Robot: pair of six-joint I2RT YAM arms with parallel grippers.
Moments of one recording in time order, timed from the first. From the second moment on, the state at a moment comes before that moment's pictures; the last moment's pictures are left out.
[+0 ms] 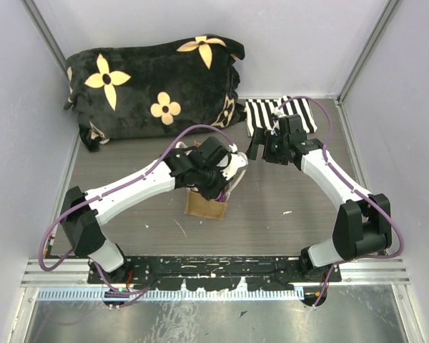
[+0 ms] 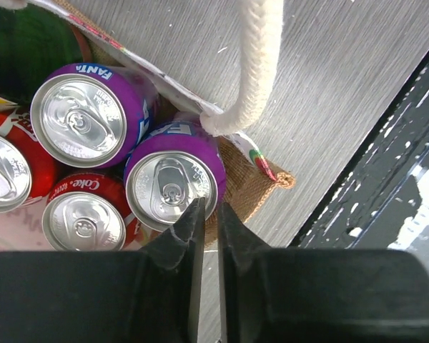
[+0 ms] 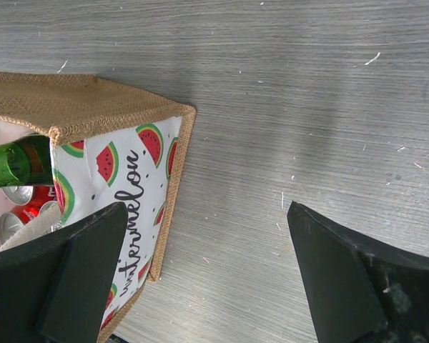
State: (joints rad) left arm -0.96 1.61 1.45 -0.85 0.12 0.07; right arm 0.25 1.45 1.11 -0.45 -0.23 0.39
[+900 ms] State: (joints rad) left arm -0.96 1.60 1.29 -0.68 0.13 0.07; right arm 0.25 1.45 1.11 -0.45 -0.23 0.39
